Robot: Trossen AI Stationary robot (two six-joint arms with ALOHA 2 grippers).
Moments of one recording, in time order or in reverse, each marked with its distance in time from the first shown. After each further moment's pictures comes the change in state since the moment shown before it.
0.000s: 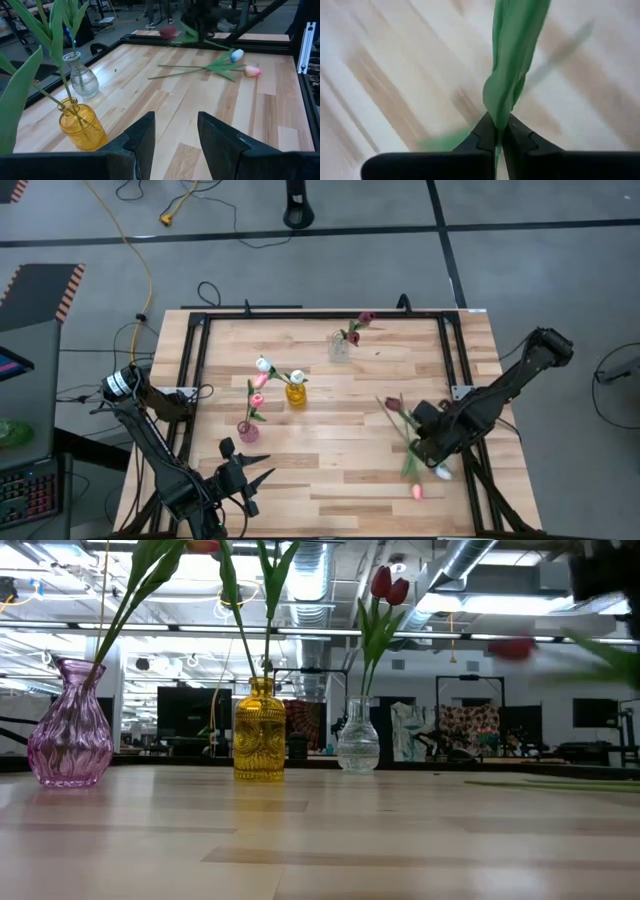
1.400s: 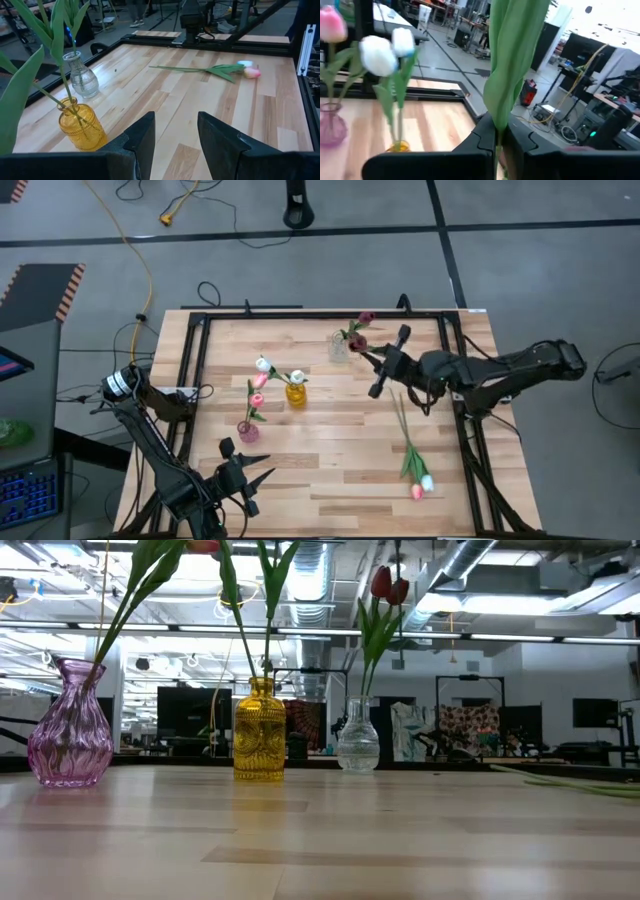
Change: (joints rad) left arm 0.001 0.000 0.000 0.000 -0.003 -0.010; right arm -0.535 -0.020 0.101 1.176 0.380 -1.673
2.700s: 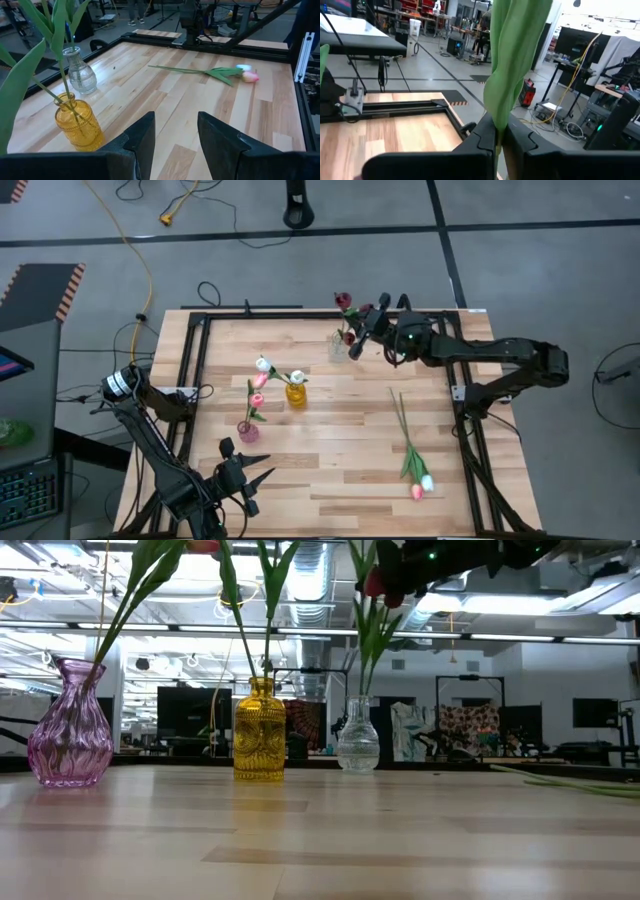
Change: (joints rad) left arm 0.000 0.000 0.000 0.000 0.000 -0.050; right arm -0.408 0.197 0.000 0.270 -0.386 0.054
